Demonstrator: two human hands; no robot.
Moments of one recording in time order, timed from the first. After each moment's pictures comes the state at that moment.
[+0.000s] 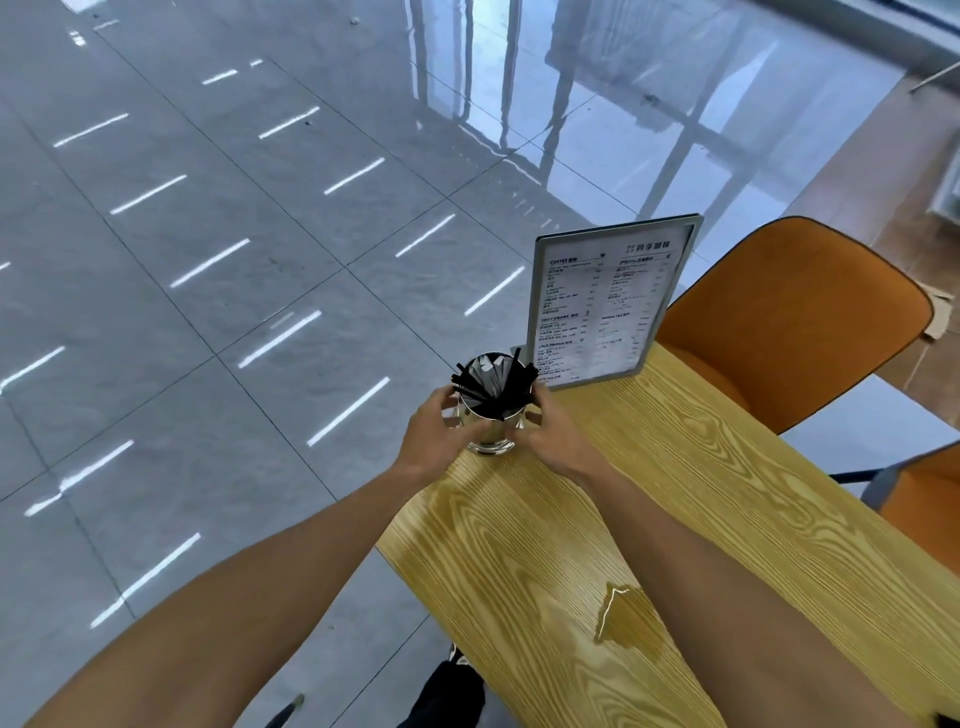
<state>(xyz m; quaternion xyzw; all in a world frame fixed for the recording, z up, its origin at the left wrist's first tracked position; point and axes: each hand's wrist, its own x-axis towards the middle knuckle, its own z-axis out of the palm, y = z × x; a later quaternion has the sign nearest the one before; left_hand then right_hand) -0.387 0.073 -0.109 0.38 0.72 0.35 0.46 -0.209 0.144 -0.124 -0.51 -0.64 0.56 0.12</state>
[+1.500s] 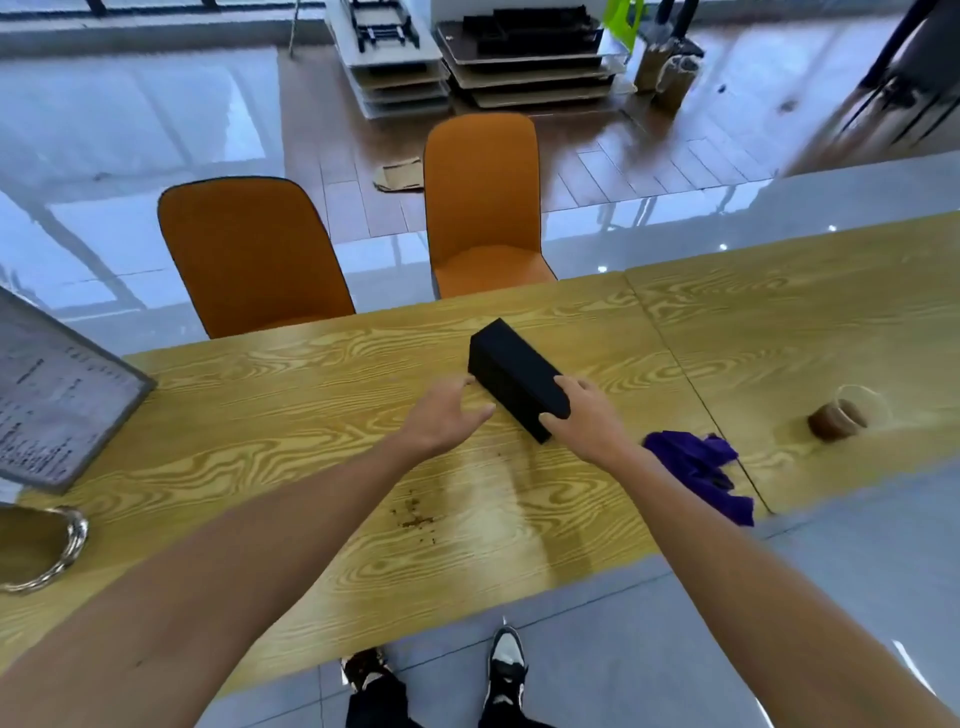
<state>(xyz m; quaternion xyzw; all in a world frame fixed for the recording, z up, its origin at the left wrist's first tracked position) 0.148 -0.109 -0.044 0.86 0.35 -0.01 0.38 0.311 -0.260 -0.049 -0.88 -0.37 0.25 0.17</state>
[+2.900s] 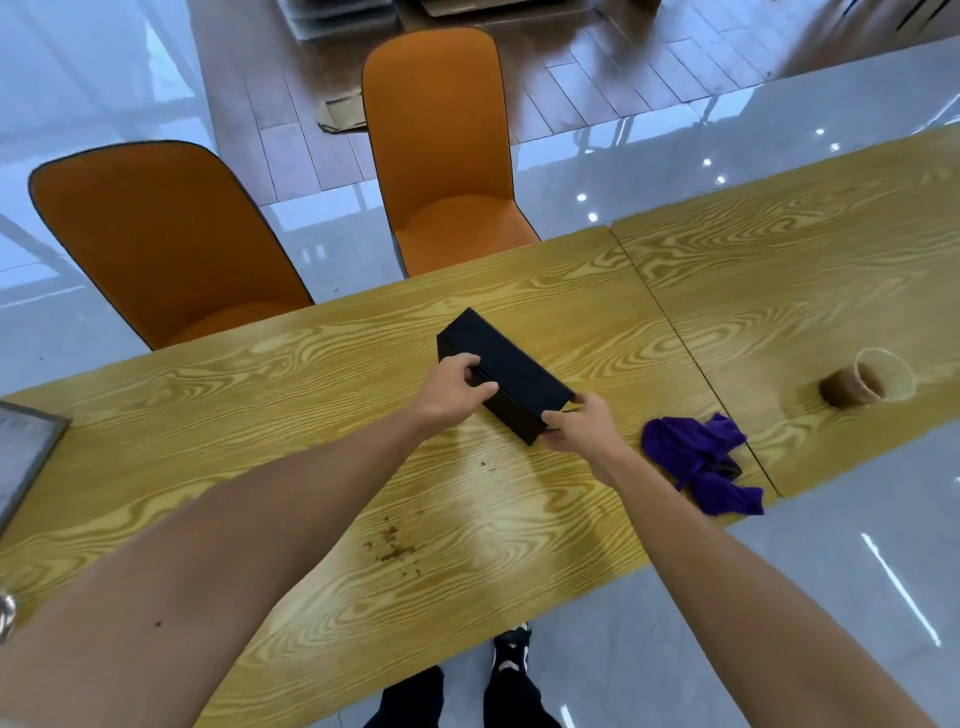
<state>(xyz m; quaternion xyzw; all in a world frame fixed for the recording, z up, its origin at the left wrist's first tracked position) 0.251 -0.060 -0.107 0.80 0.36 -0.05 0.47 0.364 -0.237 -0.134 -0.78 0.03 0.42 0.46</state>
